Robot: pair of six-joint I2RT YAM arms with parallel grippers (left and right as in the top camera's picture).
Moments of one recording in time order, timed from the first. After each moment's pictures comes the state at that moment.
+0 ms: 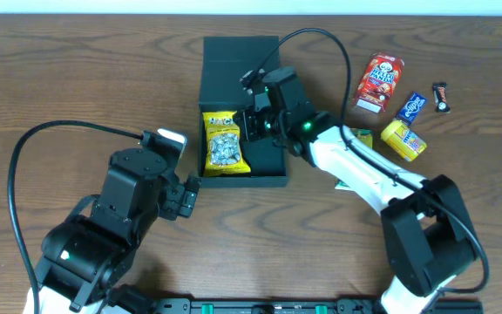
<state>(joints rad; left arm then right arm) -0.49 0.88 1.08 -0.99 -0.22 -0.04 0.56 1.87 1.26 -0.16 -0.36 0.35</state>
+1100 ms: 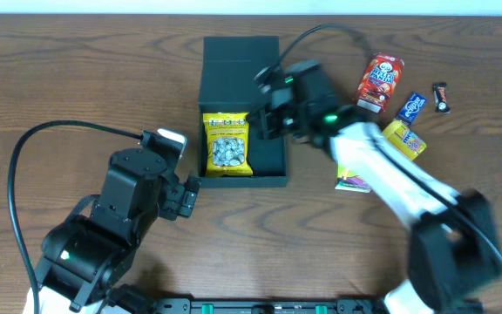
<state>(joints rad) -0.49 0.88 1.08 -0.99 -0.22 -0.04 0.44 1.74 1.26 -0.31 -0.52 0.30</state>
